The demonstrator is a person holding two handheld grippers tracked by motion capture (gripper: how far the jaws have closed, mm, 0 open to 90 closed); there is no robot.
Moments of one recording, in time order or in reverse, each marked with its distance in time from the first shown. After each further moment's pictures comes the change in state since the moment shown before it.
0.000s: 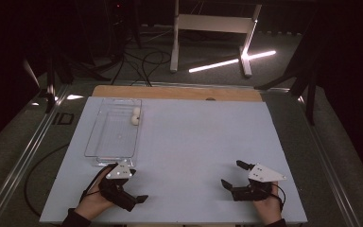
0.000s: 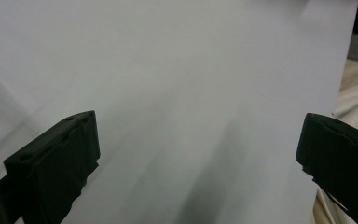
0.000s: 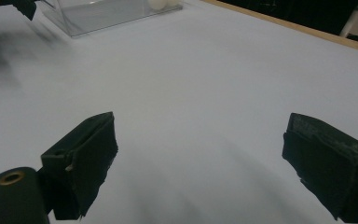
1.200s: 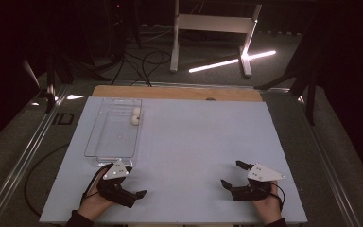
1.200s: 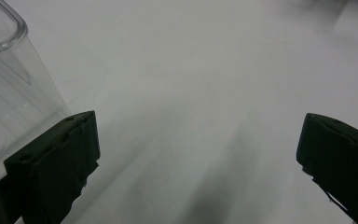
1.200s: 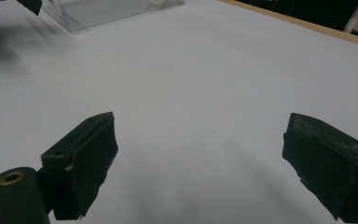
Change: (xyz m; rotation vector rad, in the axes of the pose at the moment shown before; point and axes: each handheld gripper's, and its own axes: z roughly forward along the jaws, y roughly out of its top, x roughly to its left) left arm 0.003 -0.009 0.005 -0.050 0.085 -0.035; right arm -0.002 -0.002 0.003 0.012 0.005 0.001
